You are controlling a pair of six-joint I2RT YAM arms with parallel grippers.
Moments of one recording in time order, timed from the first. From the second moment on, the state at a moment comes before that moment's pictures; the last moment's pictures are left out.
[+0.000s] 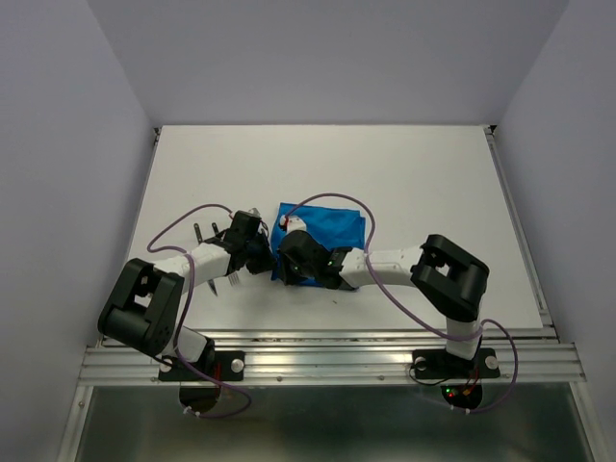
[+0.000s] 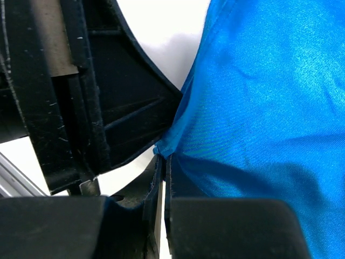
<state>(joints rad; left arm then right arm) -0.43 1.44 0.62 -0.16 0.14 -0.76 1.07 1.89 1.14 0.03 0.16 0.65</state>
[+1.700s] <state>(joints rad) -0.43 1.20 0.60 -0.37 0.04 -0.76 1.06 1.94 1.23 0.01 0.21 0.63</state>
